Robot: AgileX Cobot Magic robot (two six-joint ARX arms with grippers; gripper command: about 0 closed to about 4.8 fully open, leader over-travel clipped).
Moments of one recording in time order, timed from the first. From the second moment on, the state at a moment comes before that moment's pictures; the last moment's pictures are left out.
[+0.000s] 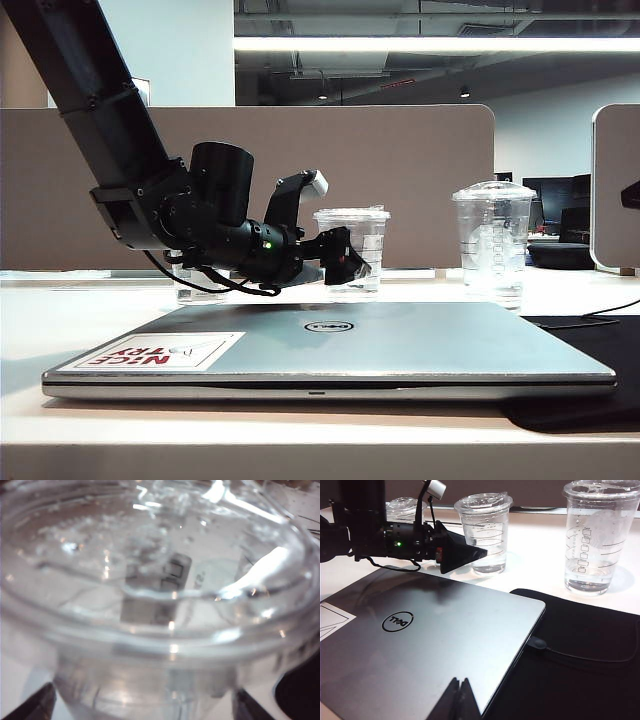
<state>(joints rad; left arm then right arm) -0.45 2.27 1.32 0.75 0.40 0.00 0.34 0.15 0.01 0.00 -0.11 0.05</state>
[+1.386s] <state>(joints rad) -0.46 2.36 1.45 0.74 0.40 -0.04 0.34 0.15 0.01 0.00 -0.11 0.05</state>
